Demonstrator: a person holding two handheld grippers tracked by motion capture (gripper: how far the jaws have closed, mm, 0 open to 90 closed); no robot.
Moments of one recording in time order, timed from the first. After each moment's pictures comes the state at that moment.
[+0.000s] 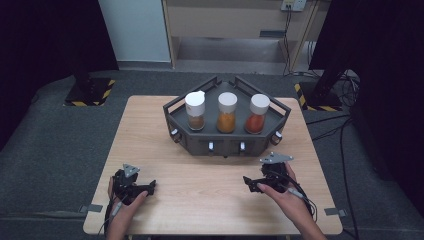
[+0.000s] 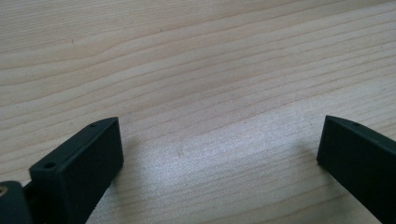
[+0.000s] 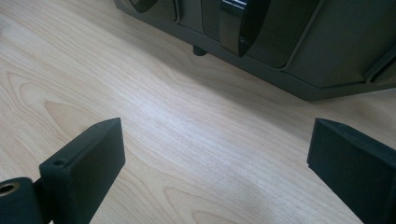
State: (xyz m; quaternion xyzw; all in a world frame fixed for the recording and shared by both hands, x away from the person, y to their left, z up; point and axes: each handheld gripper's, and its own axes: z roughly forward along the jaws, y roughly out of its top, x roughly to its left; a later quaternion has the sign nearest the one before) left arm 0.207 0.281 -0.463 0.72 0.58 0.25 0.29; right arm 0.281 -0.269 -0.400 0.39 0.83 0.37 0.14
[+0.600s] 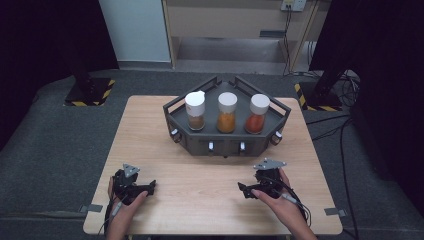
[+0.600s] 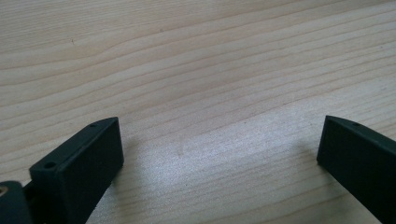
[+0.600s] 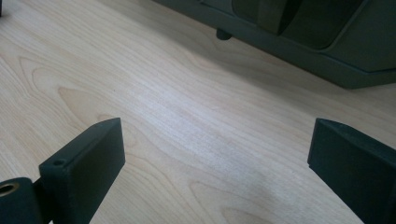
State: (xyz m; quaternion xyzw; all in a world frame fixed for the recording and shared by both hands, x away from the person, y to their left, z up) left arm 0.207 0.281 -0.463 0.72 0.58 0.25 0.29; right arm 0.275 -0.257 -0.415 0.39 0.83 0.37 0.13
